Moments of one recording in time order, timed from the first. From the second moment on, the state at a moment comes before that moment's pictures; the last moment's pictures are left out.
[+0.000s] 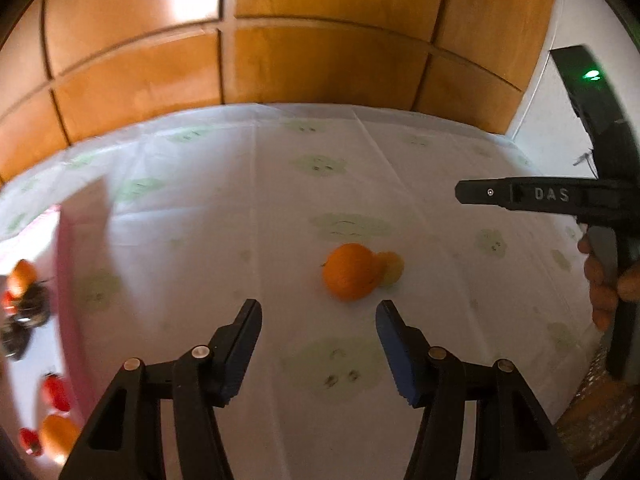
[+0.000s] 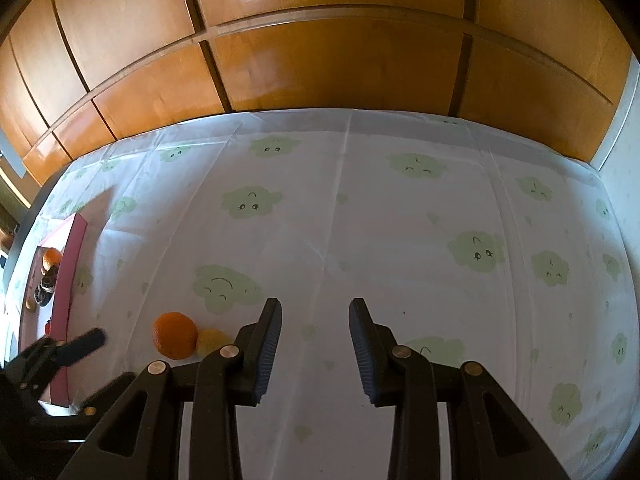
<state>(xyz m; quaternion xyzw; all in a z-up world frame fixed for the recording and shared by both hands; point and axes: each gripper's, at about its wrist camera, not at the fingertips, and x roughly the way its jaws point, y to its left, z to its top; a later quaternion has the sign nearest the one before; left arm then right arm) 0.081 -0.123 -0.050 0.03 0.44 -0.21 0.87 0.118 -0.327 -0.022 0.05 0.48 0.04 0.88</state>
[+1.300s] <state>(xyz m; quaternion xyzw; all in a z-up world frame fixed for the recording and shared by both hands) 0.072 -0.119 -0.082 0.00 0.45 -0.25 0.86 0.123 -0.260 -0.064 0.01 0.54 0.17 0.83</state>
